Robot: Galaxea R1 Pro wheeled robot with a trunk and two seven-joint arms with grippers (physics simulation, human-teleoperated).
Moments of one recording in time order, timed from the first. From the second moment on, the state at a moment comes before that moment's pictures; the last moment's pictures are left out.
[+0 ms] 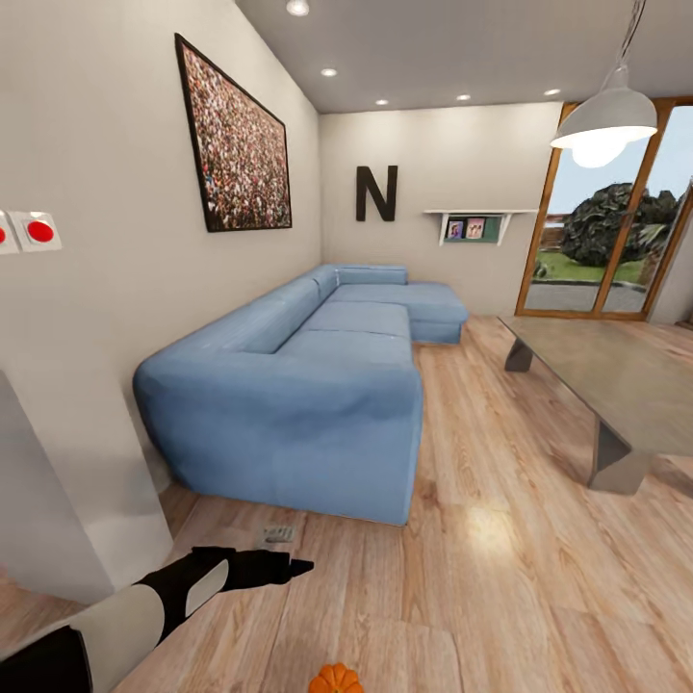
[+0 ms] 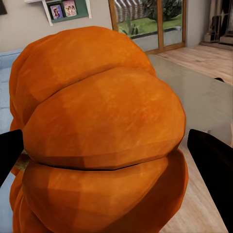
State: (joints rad) left arm -0.78 0.10 -1.02 -0.25 1.06 0.26 -0.50; right arm -0.65 -0.71 -1.07 -1.39 0.28 0.85 0.93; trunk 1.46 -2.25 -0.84
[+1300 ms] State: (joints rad) left arm -0.77 0.08 -1.02 -0.25 1.06 0.26 -0.50; right arm -0.65 -0.68 -1.06 -1.39 0.27 0.84 0.93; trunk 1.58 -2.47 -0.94
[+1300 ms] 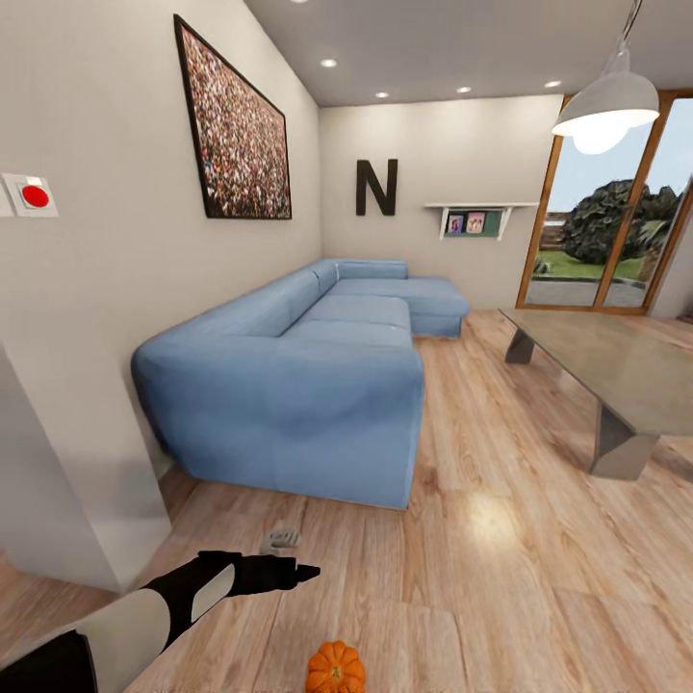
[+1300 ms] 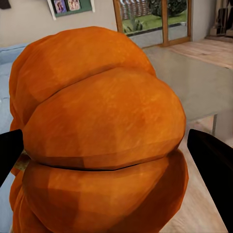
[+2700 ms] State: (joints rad) left arm -0.77 0.08 -1.02 -0.25 1.06 0.27 -0.50; right arm -0.65 -0.68 -1.06 -1.42 0.30 0.84 0.93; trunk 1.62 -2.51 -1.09
